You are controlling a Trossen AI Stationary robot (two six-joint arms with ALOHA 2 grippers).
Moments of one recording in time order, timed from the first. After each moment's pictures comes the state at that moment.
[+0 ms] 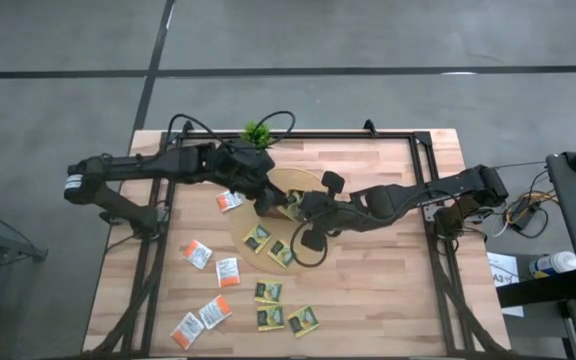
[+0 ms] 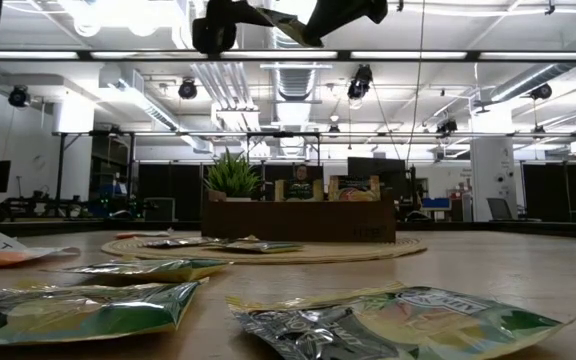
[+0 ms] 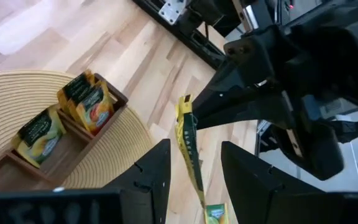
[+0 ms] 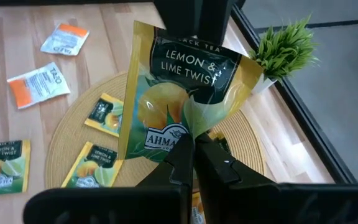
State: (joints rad) left arm 0.11 1.37 1.36 -0.53 0.20 -0.61; right arm 0.22 1.66 1.54 -0.74 0.54 0.30
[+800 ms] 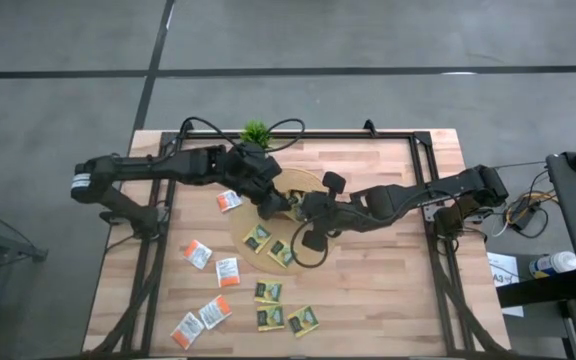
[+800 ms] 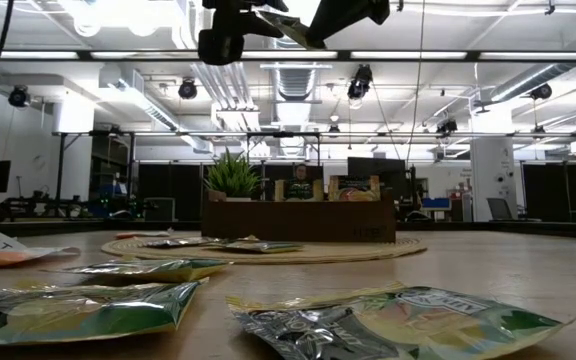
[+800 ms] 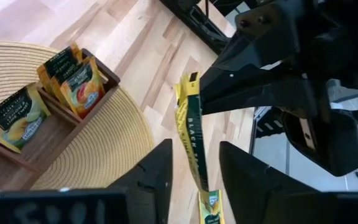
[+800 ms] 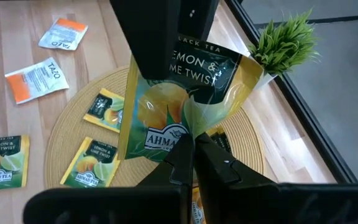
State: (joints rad) left arm 0.11 1.43 1.36 -0.53 0.27 -0.64; right arm 0.22 1.66 1.54 -0.76 0.54 0.31
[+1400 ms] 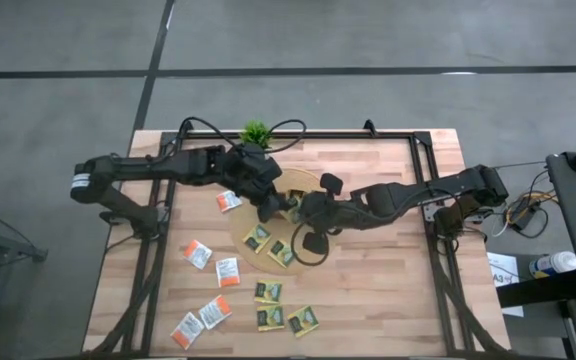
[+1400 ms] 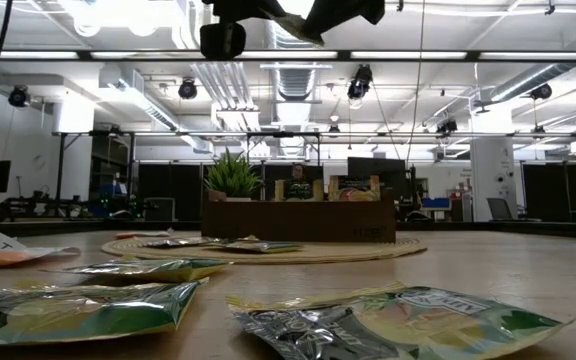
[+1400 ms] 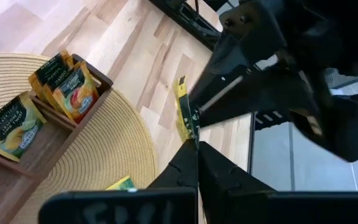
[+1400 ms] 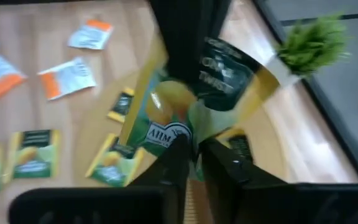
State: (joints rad) left arm 0.11 1.42 1.37 -0.54 0.28 -0.57; right arm 0.22 1.66 1.57 -0.76 0.42 0.30
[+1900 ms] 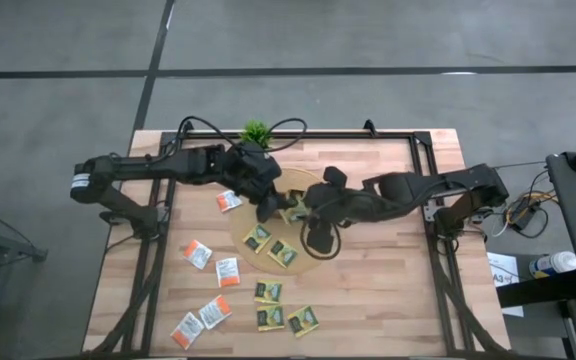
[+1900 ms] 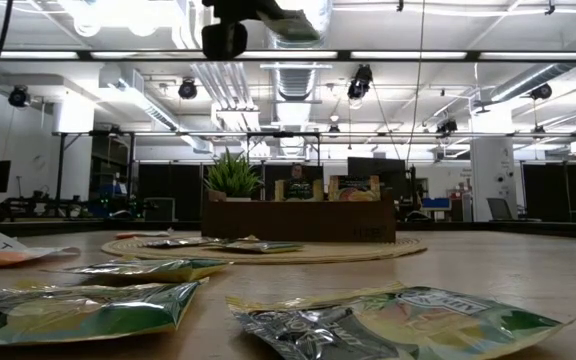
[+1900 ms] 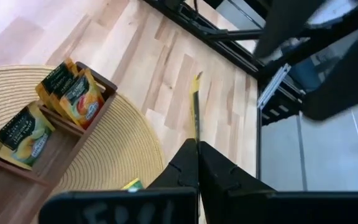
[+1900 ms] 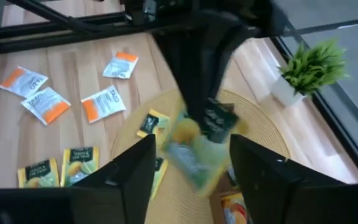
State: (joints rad) left arm 0.11 1.42 1.37 -0.55 0.28 -0.50; right arm 0.23 1.66 1.79 -0.92 0.38 0.34
